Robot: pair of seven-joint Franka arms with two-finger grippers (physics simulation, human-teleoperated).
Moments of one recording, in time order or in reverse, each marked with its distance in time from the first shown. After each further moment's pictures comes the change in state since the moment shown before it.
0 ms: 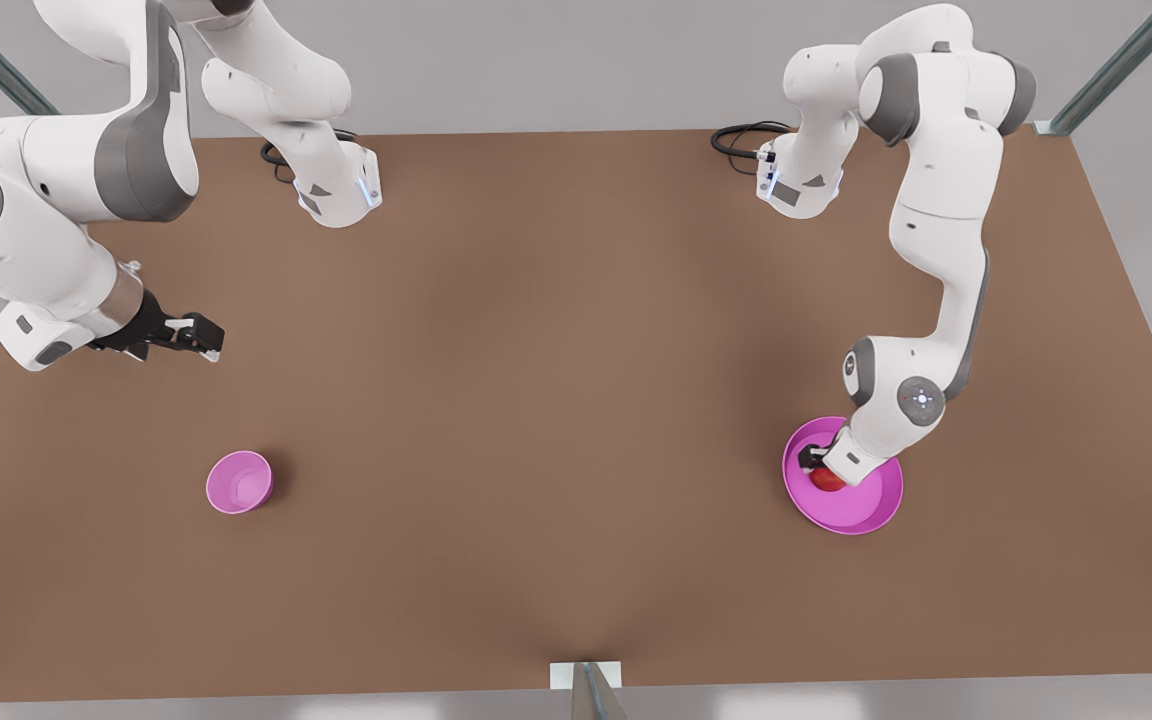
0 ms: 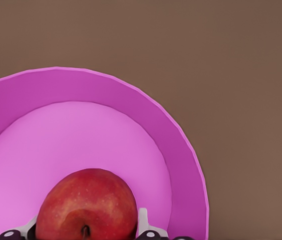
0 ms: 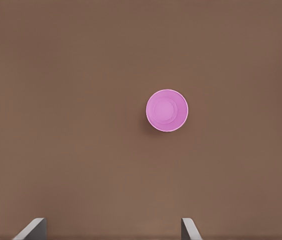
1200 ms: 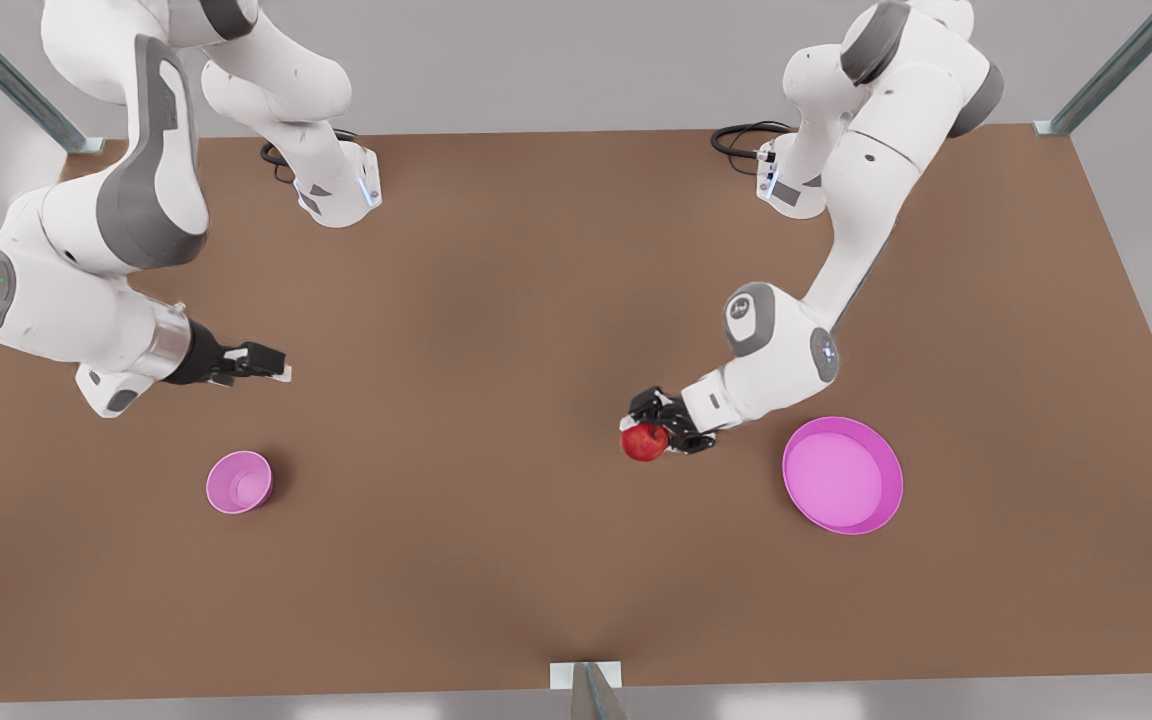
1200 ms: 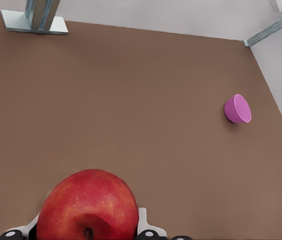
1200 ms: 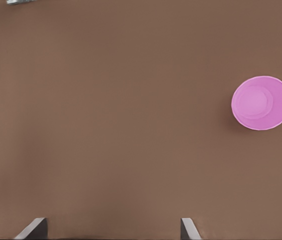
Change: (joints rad) left arm -0.027 -0.045 -0.489 0.174 -0.657 -0.008 0.410; right arm 0.008 0.132 0.006 0.006 0.376 0.055 0.006
